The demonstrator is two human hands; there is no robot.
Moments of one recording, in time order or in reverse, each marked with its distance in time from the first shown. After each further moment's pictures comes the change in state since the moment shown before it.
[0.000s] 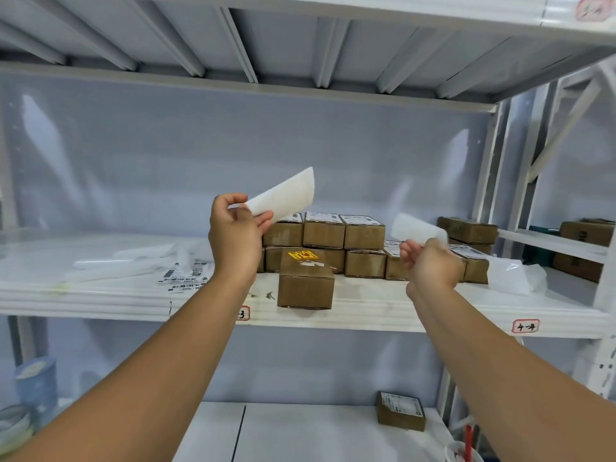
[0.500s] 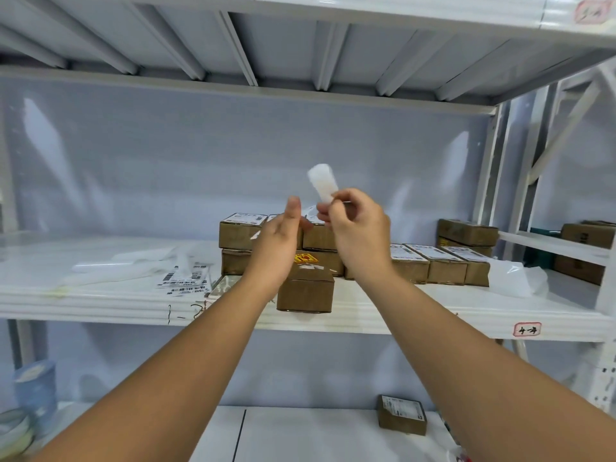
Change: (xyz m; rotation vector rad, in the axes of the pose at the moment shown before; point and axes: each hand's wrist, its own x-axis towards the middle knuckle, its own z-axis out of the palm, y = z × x) left_hand -0.025 0.001 0.022 0.339 -0.445 0.035; right_hand -0.085 0.001 0.053 -0.604 -0.646 -0.666
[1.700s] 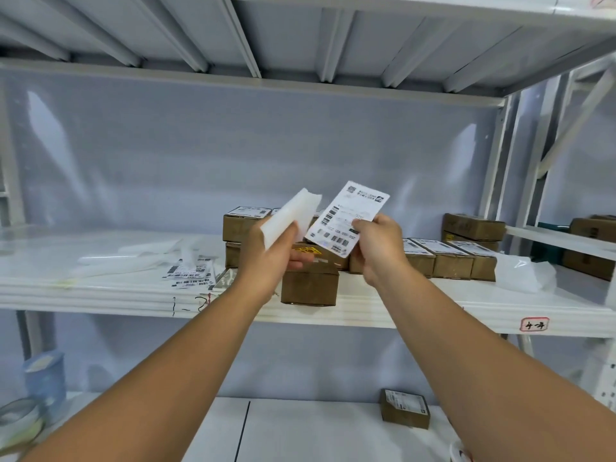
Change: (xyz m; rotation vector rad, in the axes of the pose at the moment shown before) left_hand -0.012 -0.017 -0.012 -0.199 0.067 -0.048; right_hand 0.002 0.016 -0.006 0.454 0.092 0.627
